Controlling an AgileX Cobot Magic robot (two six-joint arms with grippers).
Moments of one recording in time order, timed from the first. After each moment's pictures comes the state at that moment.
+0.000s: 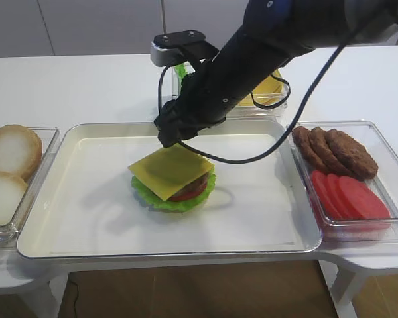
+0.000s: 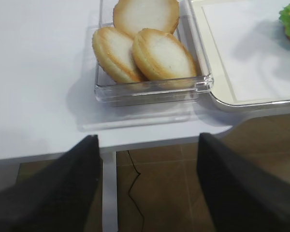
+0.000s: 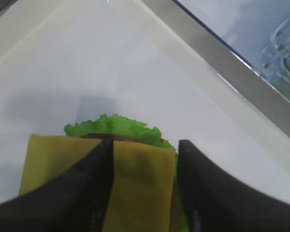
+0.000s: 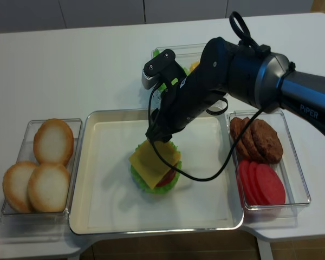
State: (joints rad) left arm 0.05 -0.02 -0.49 -0.03 1.18 0.03; right arm 0.57 1.90 -1.42 0.62 0.68 -0.64
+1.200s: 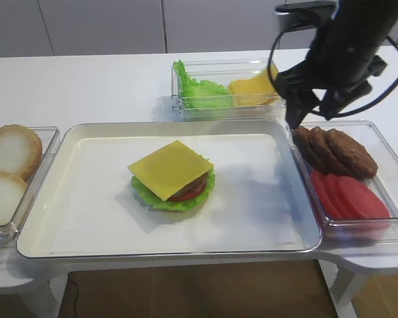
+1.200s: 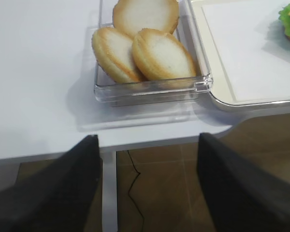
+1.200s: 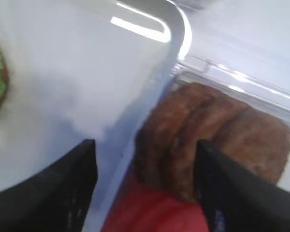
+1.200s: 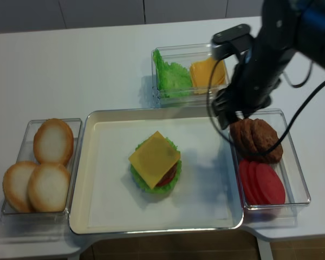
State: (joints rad) left arm 0.05 -0.02 -0.49 -0.03 1.18 0.03; right arm 0.34 1.71 -1.42 0.13 1.09 -0.11
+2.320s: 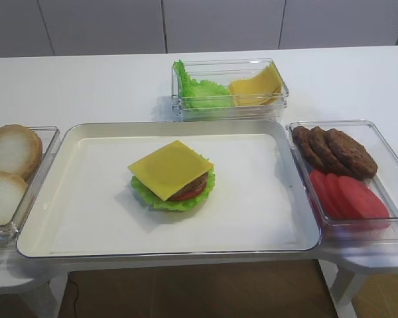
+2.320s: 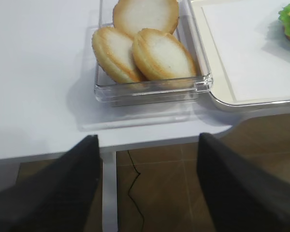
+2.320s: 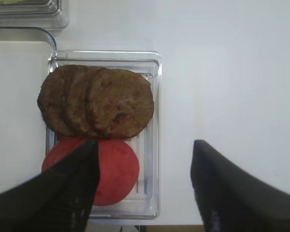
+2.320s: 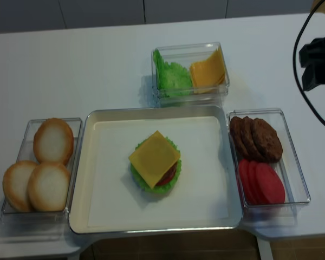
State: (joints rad) left arm 0.05 -0.02 -0.49 -0.03 1.18 0.03; right arm 0.08 1.37 -1.40 0.07 1.24 0.01
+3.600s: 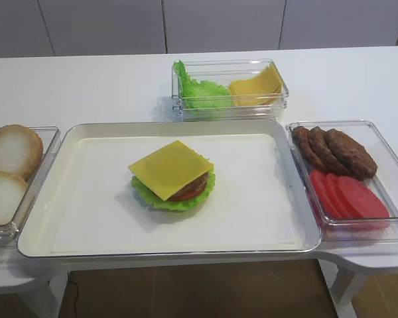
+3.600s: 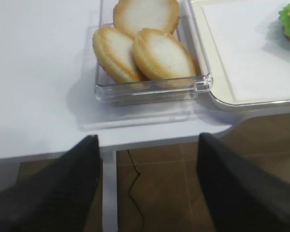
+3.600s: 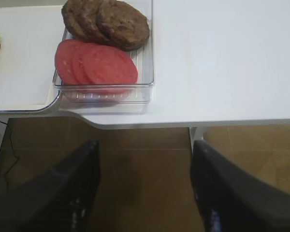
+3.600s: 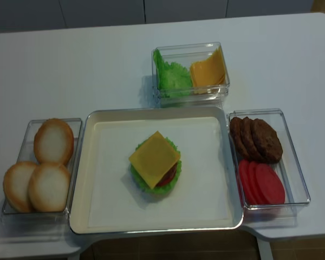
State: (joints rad) left arm 0.05 -0.02 -0.49 -0.03 1.18 0.03; right arm 0.08 0.13 -0.65 0.07 1.28 0.04
